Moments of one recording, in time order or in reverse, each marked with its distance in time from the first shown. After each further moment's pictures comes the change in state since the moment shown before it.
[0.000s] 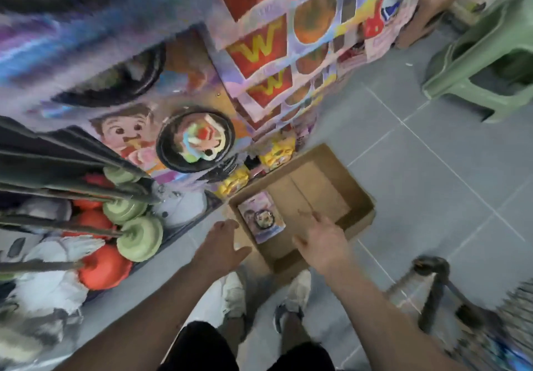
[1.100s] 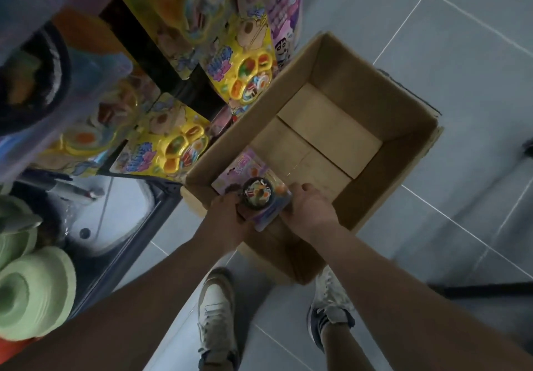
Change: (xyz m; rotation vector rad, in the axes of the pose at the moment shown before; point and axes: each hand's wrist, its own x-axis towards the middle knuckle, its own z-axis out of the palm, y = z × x) left_hand 0.261 -0.078 0.159 0.071 -0.100 0.228; right_hand 0.203 0.050 0.267 0.245 -0.160 0.260
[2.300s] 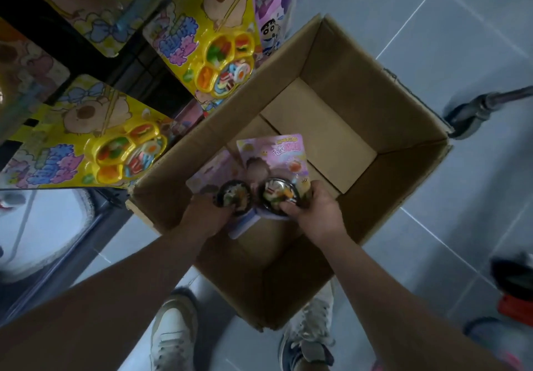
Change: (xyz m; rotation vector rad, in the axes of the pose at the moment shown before) left_hand 0.096 0.006 0.035 -0.205 0.047 -0.408; right_hand 0.067 0.071 0.009 0.639 0.162 0.145
